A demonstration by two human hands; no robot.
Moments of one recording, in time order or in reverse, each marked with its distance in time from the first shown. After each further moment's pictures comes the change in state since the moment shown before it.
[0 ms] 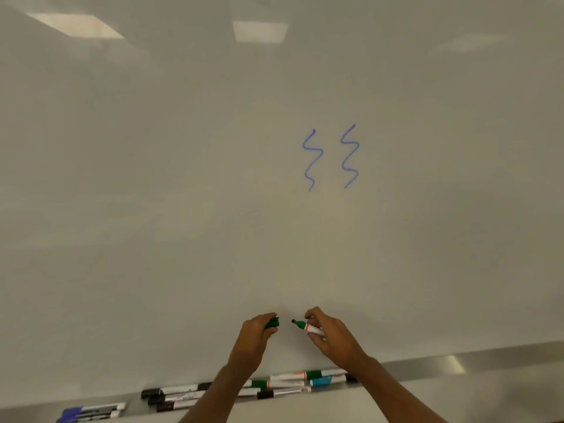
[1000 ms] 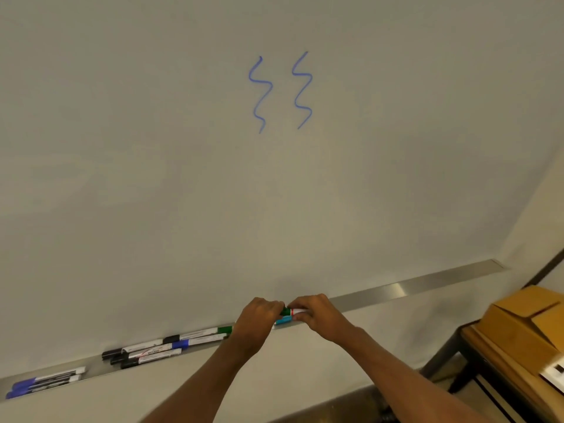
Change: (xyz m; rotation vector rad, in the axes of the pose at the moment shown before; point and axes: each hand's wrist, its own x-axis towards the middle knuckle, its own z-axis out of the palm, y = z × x) left_hand -0.043 0.027 0.081 0.570 -0.271 0.521; right_hand -0.077 0.015 -0.010 0.011 -0.185 0.253
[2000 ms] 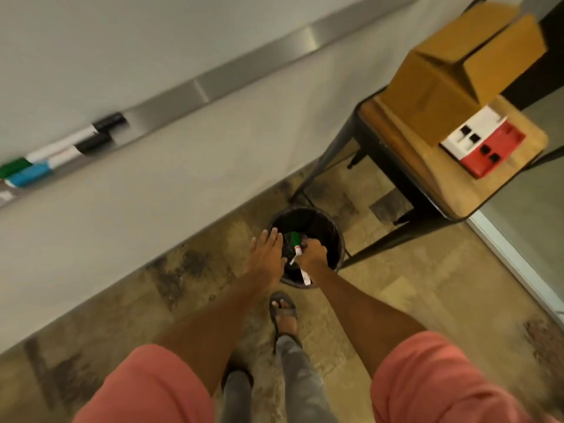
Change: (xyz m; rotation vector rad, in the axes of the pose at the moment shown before) left_hand 0.027 0.289 0.355 -0.226 -0.871 -0.093; right_hand -0.254 0.361 0.162 0.254 0.040 1.331
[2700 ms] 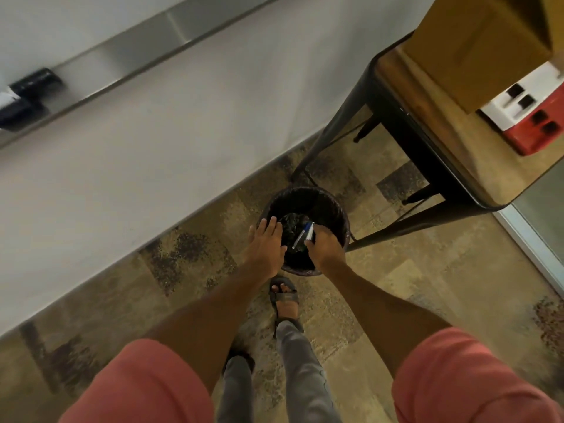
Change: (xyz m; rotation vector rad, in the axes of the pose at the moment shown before) left_hand 0.045 -0.008 0.036 -0.015 -0.050 -0.036; right_hand 0.039 0.042 0.004 -0.298 0.026 -0.222
